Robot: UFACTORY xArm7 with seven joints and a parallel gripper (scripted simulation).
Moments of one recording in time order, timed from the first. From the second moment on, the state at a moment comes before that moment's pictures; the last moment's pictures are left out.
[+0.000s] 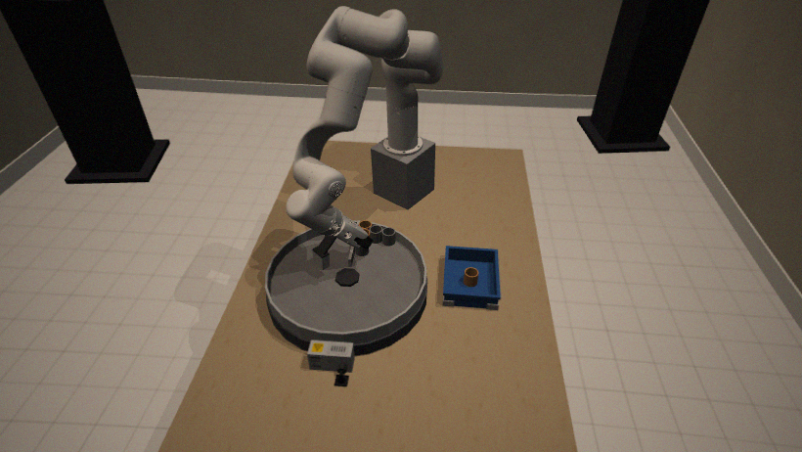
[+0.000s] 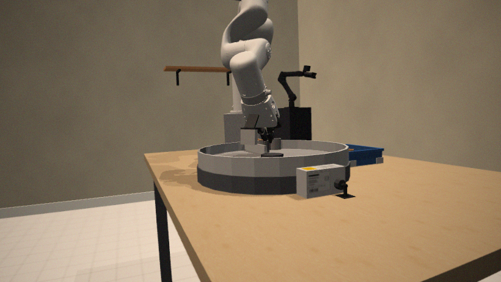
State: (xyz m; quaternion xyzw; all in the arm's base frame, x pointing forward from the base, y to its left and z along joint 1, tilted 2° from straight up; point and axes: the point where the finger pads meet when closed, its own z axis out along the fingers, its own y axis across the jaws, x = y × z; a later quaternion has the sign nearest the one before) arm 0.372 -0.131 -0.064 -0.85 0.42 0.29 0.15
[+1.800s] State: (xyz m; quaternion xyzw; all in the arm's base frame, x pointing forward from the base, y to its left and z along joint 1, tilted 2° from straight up) arm 0.372 -0.131 -0.062 -0.85 0.42 0.29 0.15
